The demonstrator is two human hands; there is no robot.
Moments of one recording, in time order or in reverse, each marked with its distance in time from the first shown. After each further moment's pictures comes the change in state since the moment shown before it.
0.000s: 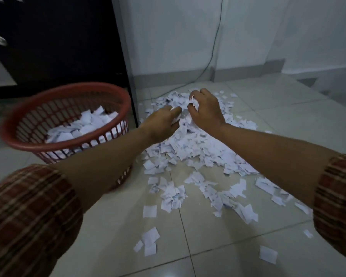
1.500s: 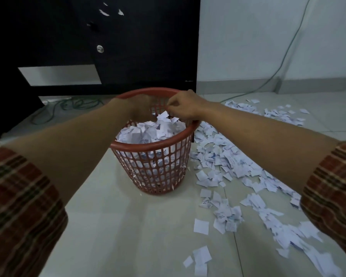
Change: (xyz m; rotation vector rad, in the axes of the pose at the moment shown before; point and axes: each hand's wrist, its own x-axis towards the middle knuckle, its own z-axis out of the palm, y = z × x) left_hand -0.074 -0.169 -0.143 0.173 -0.369 -0.665; right_hand 0.093 -0.176 0.120 0.141 -0.730 -0.137
